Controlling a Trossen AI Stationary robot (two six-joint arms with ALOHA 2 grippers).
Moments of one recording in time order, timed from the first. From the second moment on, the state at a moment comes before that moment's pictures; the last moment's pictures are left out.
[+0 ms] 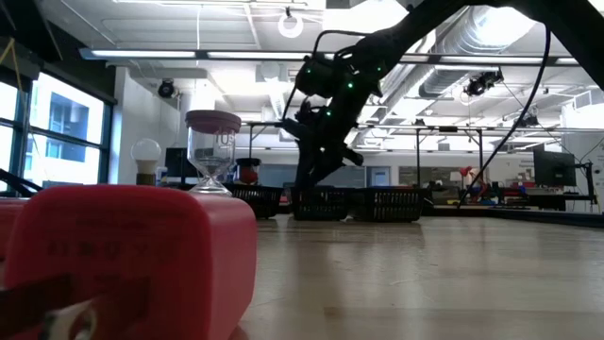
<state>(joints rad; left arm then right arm) -0.91 1.40 1.12 -1.09 -0.66 -1.18 -0.41 2.04 1.50 -0.43 0.03 0.45</state>
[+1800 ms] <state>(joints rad) -0.82 1.41 1.12 -0.86 -0.69 -0.92 0.46 1.56 1.47 -1.12 0.63 1.08</state>
